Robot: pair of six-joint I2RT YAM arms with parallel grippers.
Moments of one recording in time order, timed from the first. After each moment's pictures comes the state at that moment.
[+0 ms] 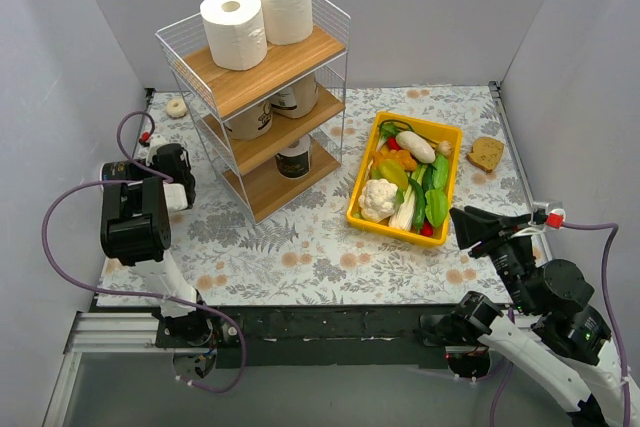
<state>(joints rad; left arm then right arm) 0.16 1.78 0.76 0.55 -0.92 0.20 0.87 0.04 0.68 -0.55 0.51 0.38</state>
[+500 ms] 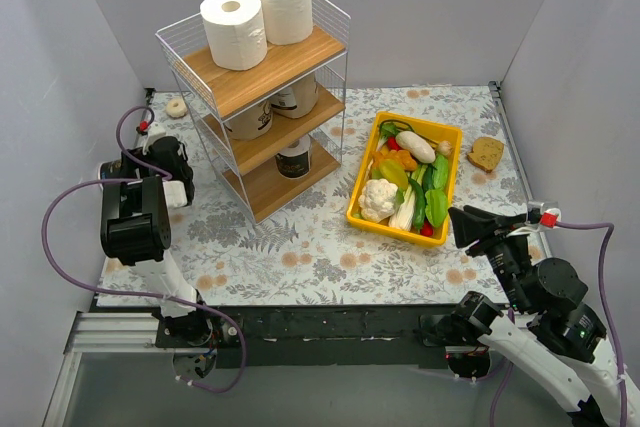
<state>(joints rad) 0.16 1.80 0.79 0.73 -0.93 0.34 0.87 0.04 0.65 -0.53 0.53 0.36</state>
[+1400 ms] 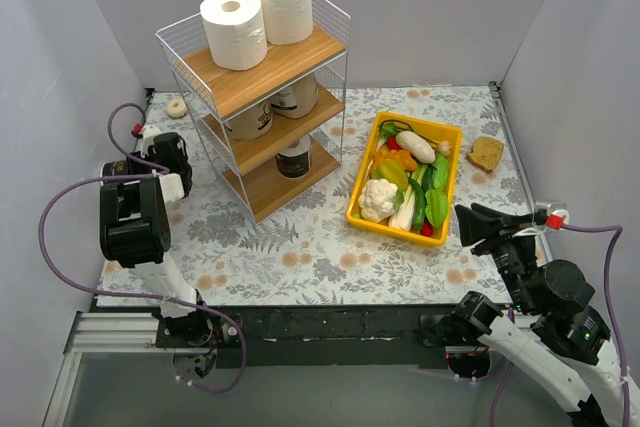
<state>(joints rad) 0.16 1.80 0.88 0.42 -0.93 0.12 0.87 0.04 0.66 -0.52 0.56 0.31</state>
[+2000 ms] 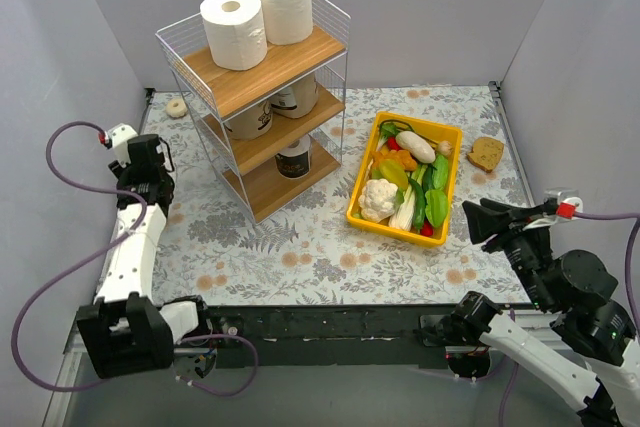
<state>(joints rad) 0.15 1.15 0.90 -0.36 -0.60 -0.31 0.87 0.17 0.87 -0.65 0.54 0.27</state>
